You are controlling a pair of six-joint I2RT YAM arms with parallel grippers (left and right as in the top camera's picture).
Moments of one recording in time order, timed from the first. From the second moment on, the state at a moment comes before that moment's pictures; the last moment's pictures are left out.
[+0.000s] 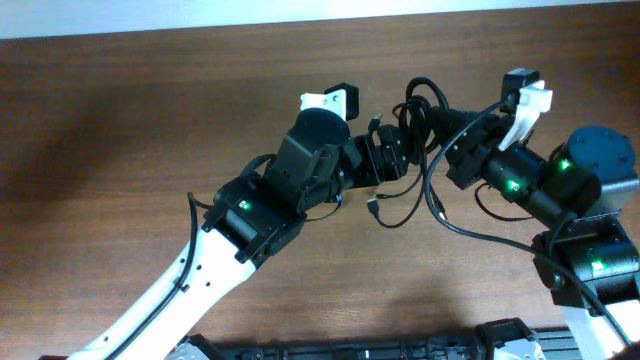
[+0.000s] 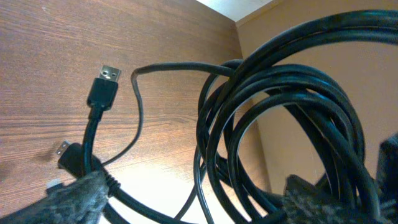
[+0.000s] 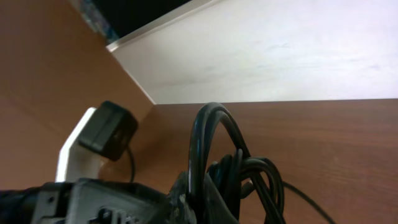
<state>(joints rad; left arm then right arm) -0.77 1.37 1.34 -0.47 0.15 -0.90 0.12 0.90 1.06 -0.34 -0.55 0.42</state>
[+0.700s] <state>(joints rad) -0.77 1.37 1.34 -0.47 0.15 -0.90 0.12 0.91 1.06 -0.37 -0.44 0.38</state>
